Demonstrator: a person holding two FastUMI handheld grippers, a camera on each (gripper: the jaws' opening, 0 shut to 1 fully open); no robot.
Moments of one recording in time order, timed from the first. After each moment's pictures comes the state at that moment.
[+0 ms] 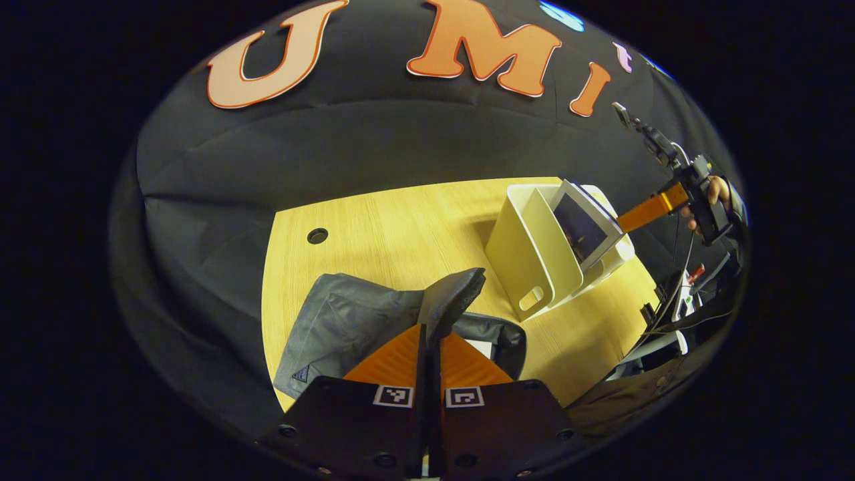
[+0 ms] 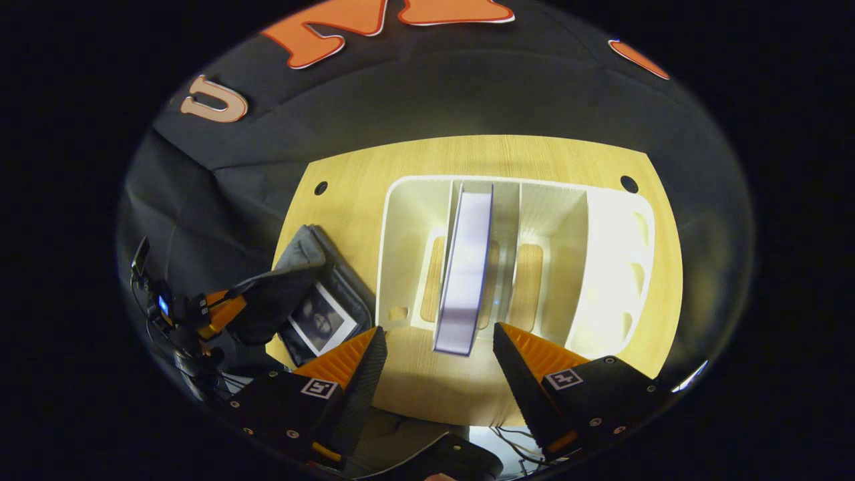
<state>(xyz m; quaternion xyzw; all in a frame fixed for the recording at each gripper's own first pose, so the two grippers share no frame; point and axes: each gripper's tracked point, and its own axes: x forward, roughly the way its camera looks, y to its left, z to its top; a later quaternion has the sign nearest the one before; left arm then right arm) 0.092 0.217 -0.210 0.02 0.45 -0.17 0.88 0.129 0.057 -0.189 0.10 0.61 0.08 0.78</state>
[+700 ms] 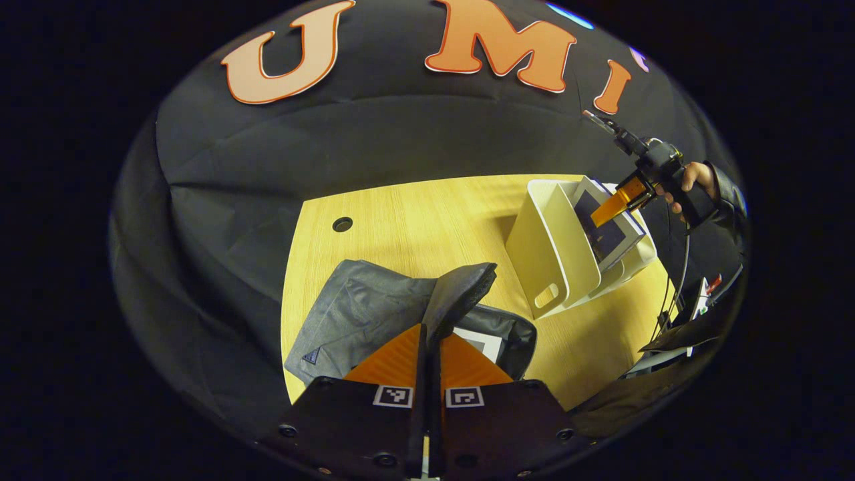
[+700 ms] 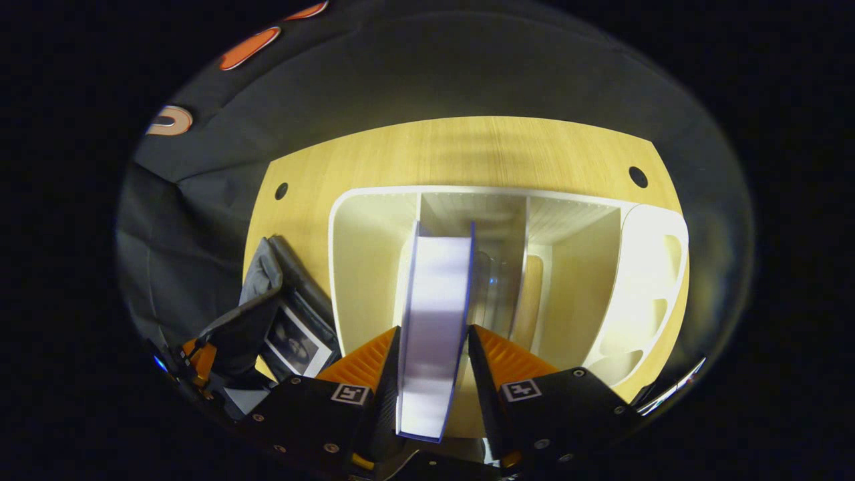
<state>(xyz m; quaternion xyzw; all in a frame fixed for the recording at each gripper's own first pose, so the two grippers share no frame) 0.074 0.217 -0.211 0.04 0.47 -0.10 0.88 0.176 0.052 -0.251 0.09 0.66 0.03 0.75</state>
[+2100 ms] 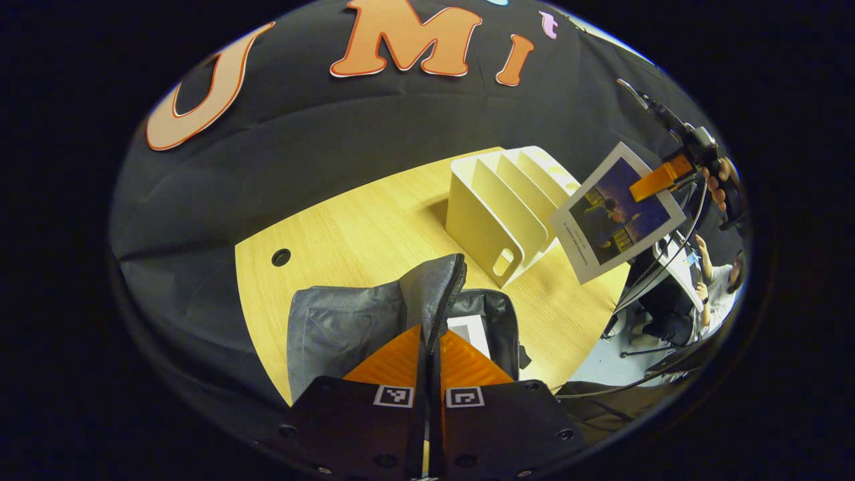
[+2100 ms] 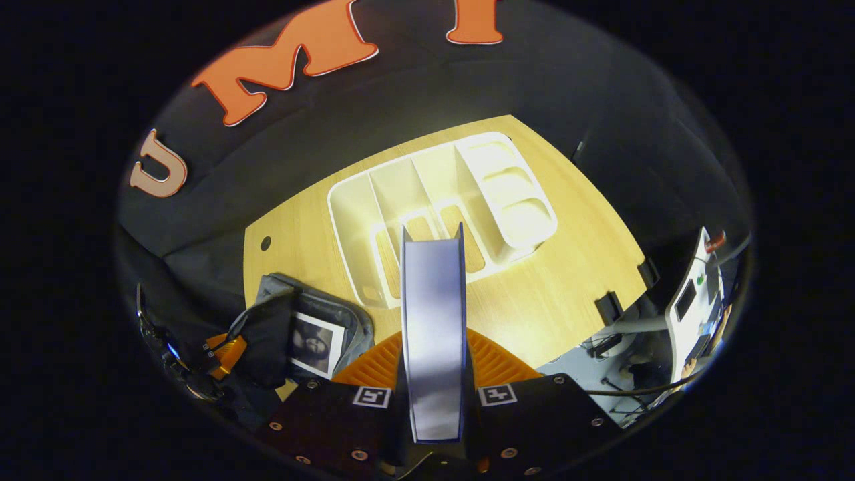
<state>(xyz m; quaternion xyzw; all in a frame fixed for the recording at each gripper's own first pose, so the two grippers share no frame) 0.071 0.217 -0.216 0.11 0.44 -0.31 0.84 -0.017 0.084 -0.139 0.20 0.55 -0.17 0.79</state>
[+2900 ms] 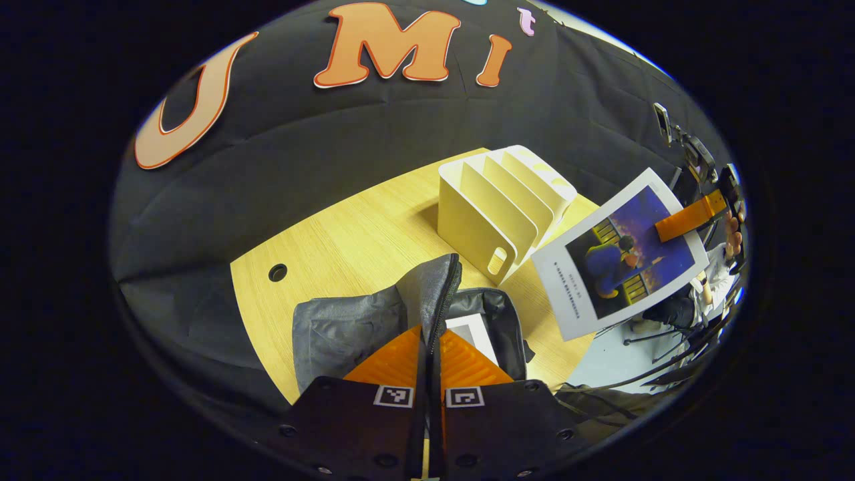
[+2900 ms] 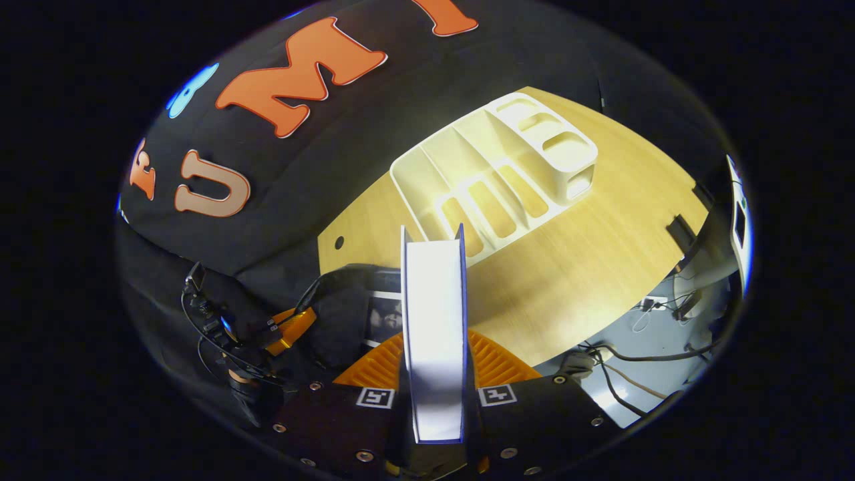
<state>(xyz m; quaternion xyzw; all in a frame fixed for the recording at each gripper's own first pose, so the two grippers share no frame) 0.077 0.223 -0.205 0.13 0.41 -0.34 0.84 -0.044 0.193 -0.135 0.36 0.49 -0.07 0.79</state>
